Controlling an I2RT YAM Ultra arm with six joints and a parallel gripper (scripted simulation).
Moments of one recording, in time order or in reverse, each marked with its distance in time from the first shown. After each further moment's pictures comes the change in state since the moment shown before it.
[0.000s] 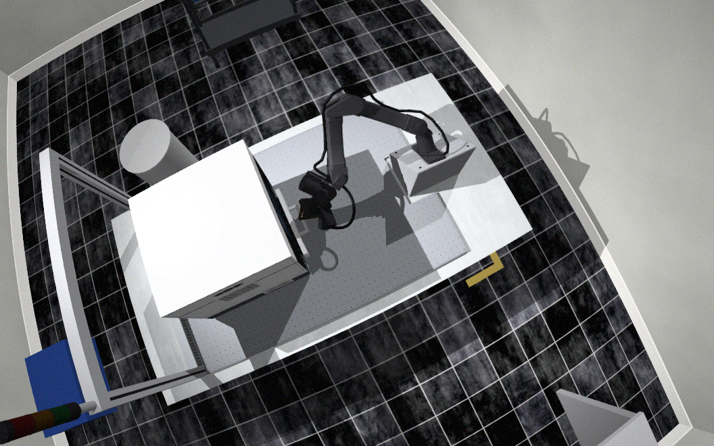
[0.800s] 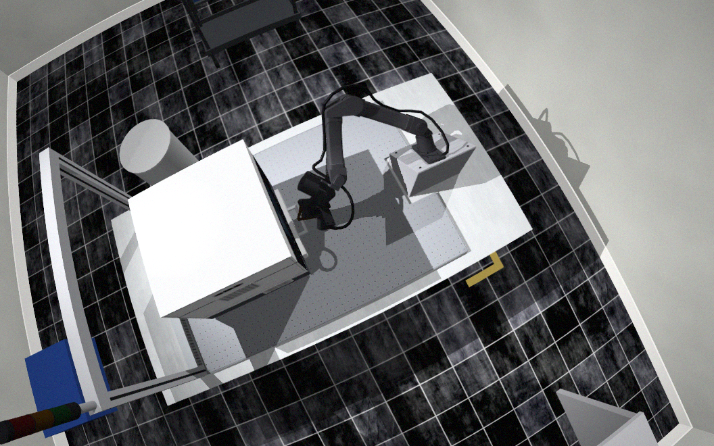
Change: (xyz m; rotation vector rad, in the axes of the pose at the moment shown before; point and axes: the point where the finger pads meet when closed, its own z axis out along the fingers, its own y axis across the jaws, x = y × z) arm 0.000 -0.003 0.003 0.003 -0.006 0.001
